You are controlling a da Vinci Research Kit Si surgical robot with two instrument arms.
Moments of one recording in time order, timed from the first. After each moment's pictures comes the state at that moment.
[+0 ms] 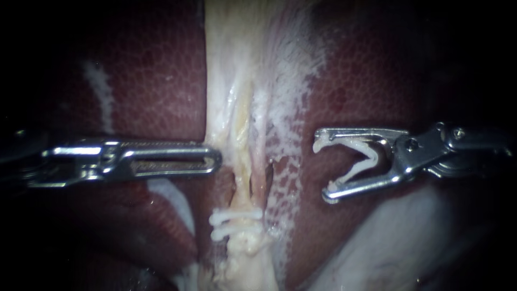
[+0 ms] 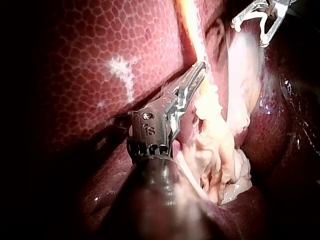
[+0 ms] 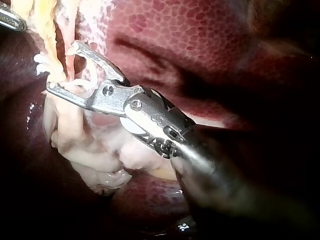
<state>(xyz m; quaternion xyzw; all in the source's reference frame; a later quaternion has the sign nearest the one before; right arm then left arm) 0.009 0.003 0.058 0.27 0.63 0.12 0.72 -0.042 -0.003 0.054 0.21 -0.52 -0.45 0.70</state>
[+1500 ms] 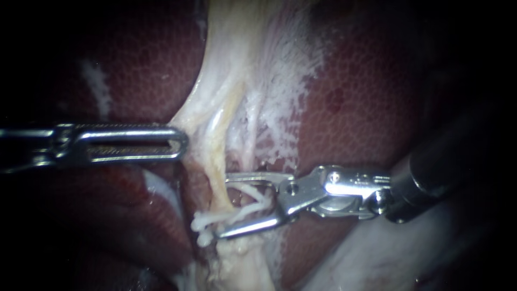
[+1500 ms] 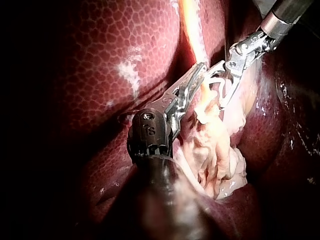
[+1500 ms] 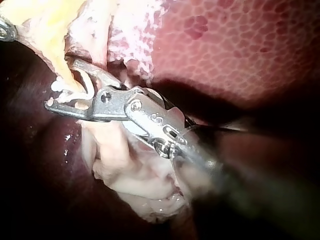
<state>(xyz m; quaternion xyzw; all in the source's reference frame) 0.024 -0.004 0.066 0.34 0.62 0.13 0.70 -0.039 -0.001 0.047 0.20 -0.53 -0.46 0.68</state>
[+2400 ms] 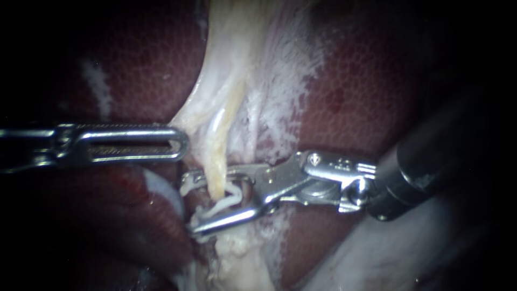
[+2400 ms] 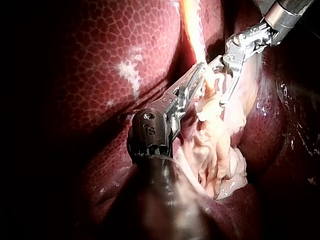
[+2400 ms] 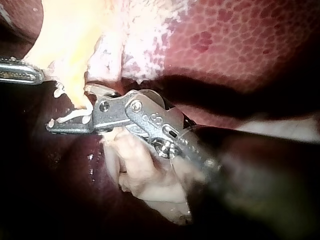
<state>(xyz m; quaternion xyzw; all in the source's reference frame) 0.026 0.001 0.062 0.38 0.61 0.14 0.68 -0.039 -0.001 0.048 0.20 -0.53 -0.46 0.68</state>
